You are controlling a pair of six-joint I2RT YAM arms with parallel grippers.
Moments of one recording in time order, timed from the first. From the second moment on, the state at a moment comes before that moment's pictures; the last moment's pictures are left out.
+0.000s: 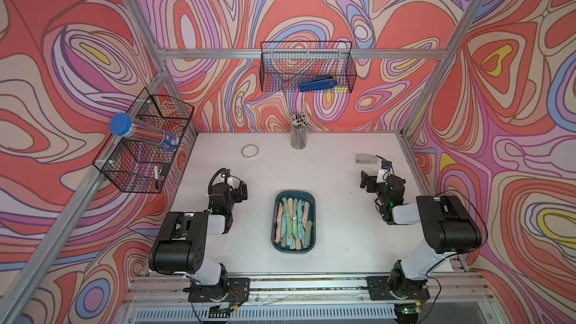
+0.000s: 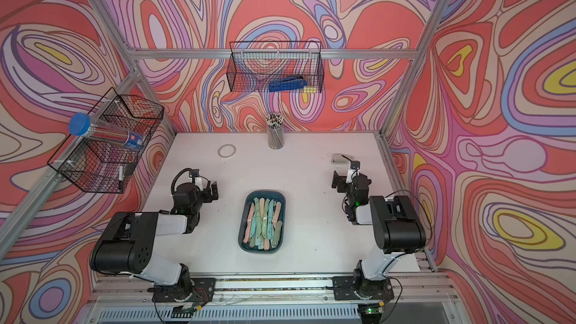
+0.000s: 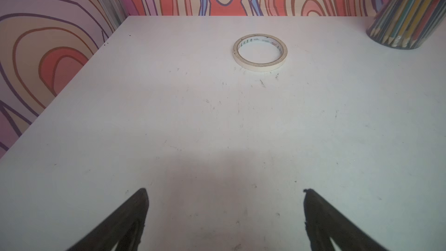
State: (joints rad) left arm -0.01 1.53 0.37 0.75 -0.08 -0.02; right arm -0.02 1.69 0.46 0.93 -0.02 0.02
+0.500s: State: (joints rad) left arm -0.01 1.53 0.37 0.75 -0.07 -0.03; right arm -0.02 1.69 0.46 0.93 -0.02 0.02
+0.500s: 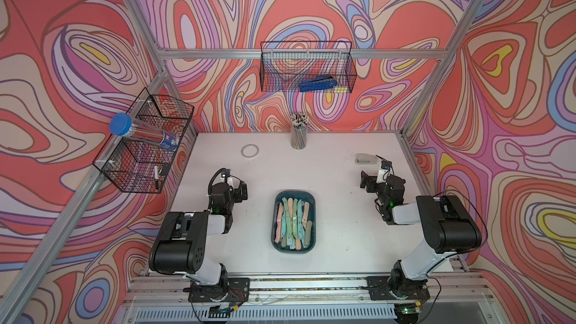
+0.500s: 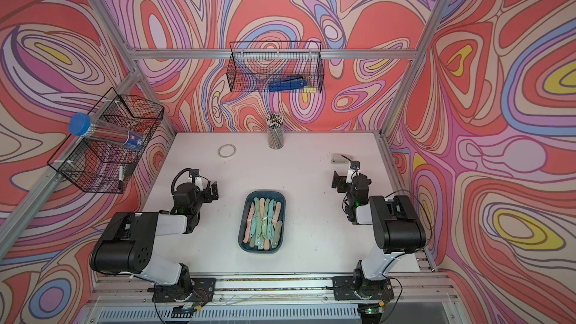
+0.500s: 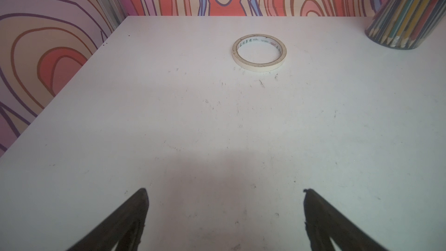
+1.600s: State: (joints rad) left arm -0.07 1.14 0.77 0.11 -0.16 -0.13; right arm 0.03 1.51 0.75 0.42 0.24 0.12
